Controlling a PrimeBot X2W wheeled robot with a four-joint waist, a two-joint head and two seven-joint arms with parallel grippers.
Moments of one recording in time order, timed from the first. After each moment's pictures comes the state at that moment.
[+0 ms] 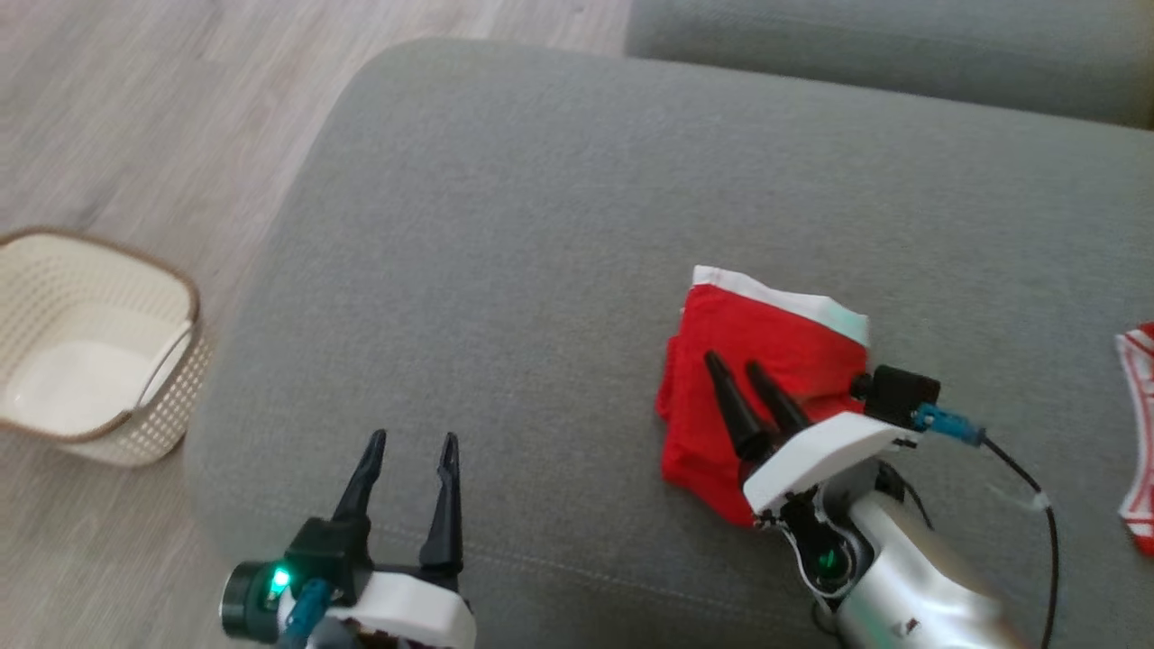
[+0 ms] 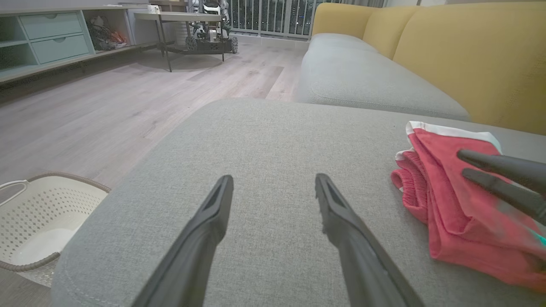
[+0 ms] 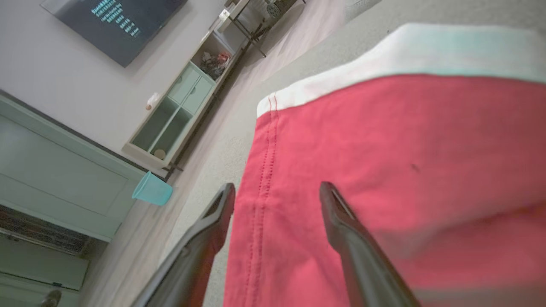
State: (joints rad) left arm 0.09 0.05 -0.34 0.10 -0.14 0.15 -0.25; right arm -0.42 -0.06 0.50 0.76 1.00 0.13 -0.25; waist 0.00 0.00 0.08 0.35
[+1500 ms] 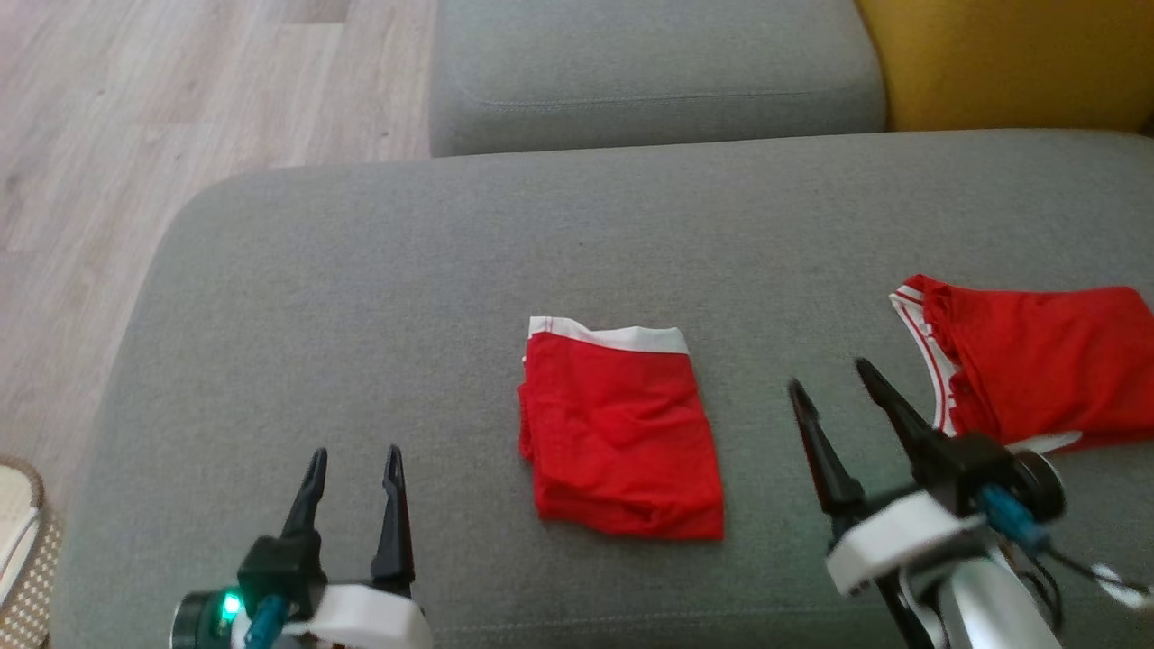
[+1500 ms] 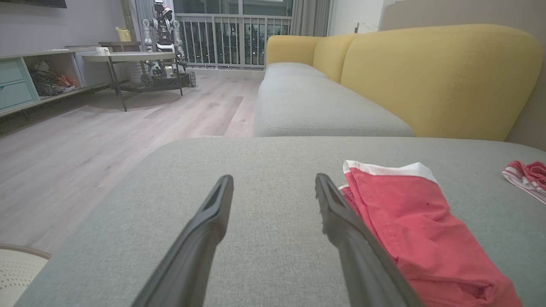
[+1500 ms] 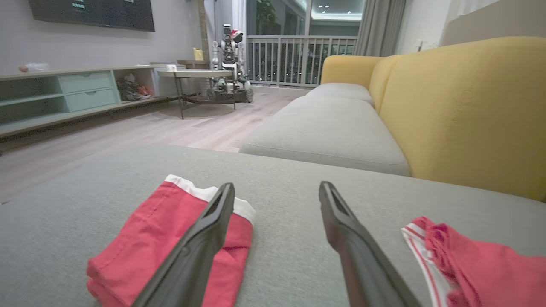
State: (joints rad) left arm 0.12 0.05 -0.24 0.10 -0.12 0.17 -0.25; right arm -0.11 -0.06 0.10 0.29 0.06 0.13 -0.25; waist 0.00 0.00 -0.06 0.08
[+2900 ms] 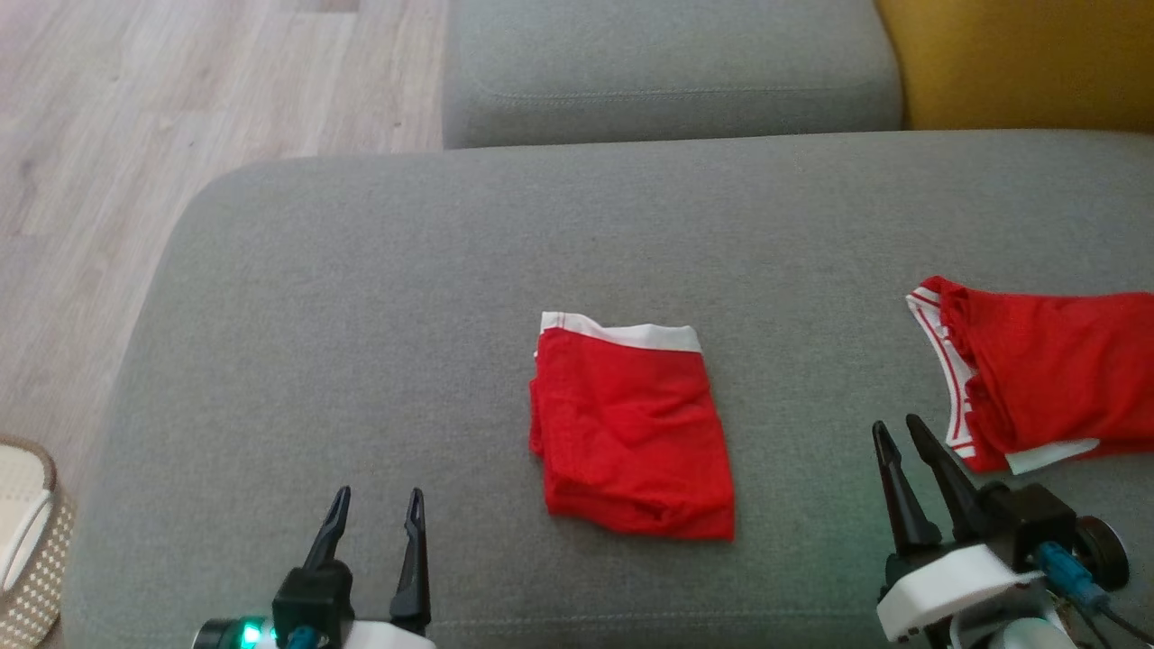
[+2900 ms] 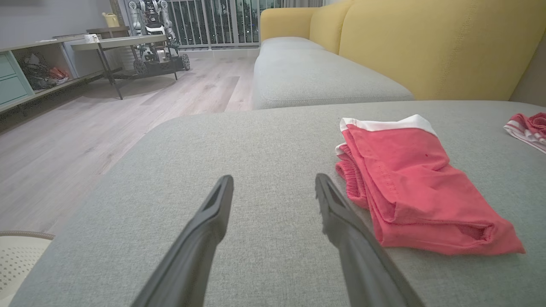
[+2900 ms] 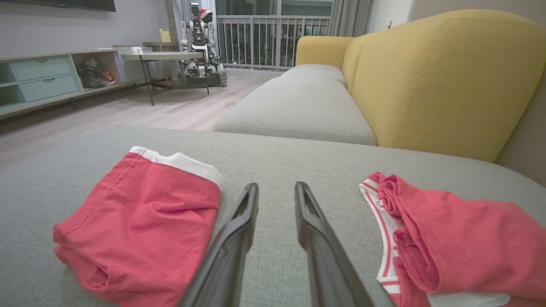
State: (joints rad) left arm 0.17 0.06 -0.27 0.13 -0.05 0.16 -0.25; right arm 0.06 -0.05 -0.04 0.19 0.02 0.13 -0.25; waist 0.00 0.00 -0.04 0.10
